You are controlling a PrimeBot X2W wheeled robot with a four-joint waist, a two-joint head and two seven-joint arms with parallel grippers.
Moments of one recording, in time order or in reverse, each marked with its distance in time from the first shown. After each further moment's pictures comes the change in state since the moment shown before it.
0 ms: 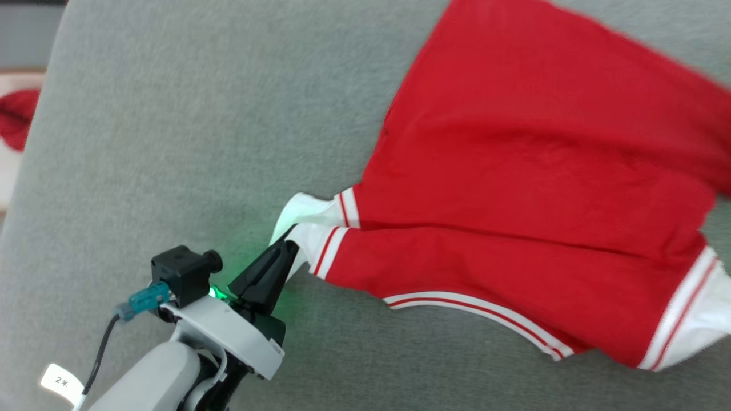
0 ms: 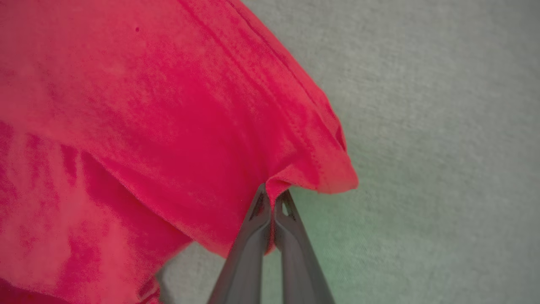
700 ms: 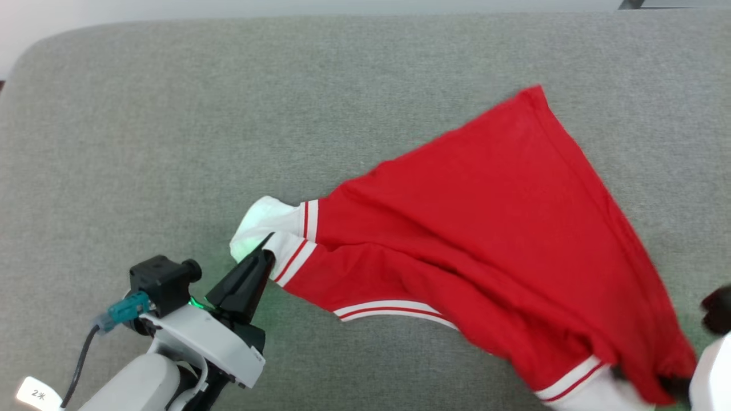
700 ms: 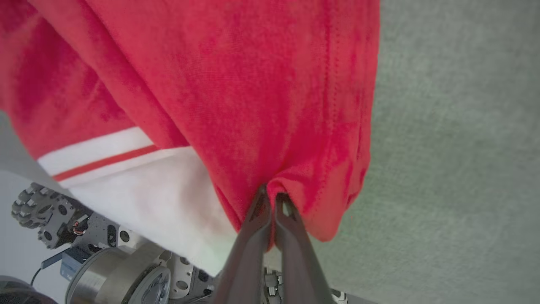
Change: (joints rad) left arm 0.052 0.066 0.020 -0.059 -0.009 0.061 0.022; right arm 0.737 0.135 -0.133 -0.583 0.074 0.000 0.148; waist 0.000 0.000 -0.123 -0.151
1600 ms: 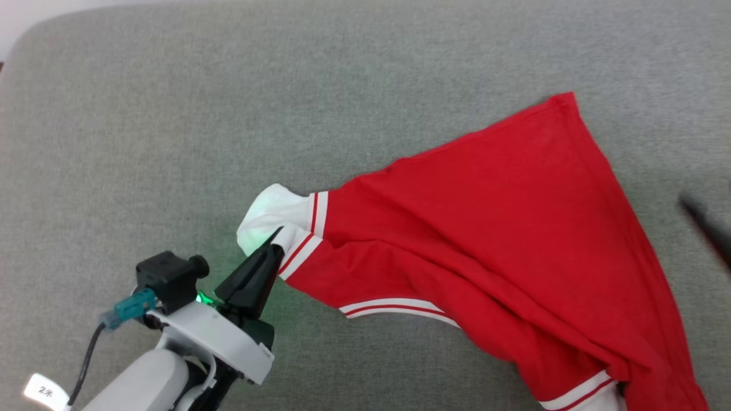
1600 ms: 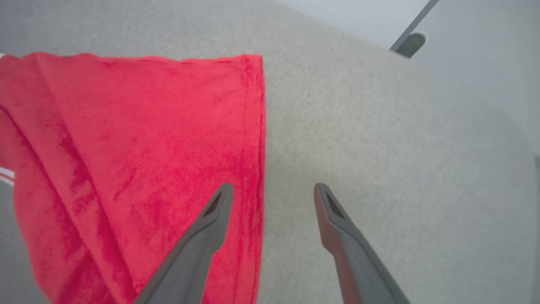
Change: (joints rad) left arm -0.014 -0.014 -0.008 -0.012 0.002 0.002 -0.009; right arm -0.314 -0.068 0.015 -0.112 -0.114 0.000 -0.150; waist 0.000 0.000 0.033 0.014
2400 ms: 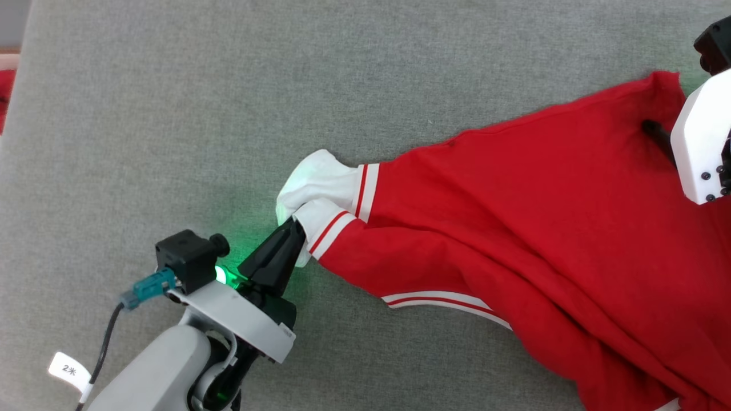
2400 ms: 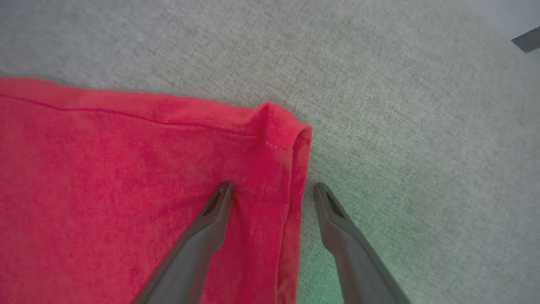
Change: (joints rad) left arm -0.079 -0.082 -0.005 0.066 0.026 -0.067 -0.026; right arm -0.563 -0.024 0.425 0.695 -0.049 0.000 -0.129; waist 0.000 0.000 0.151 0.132
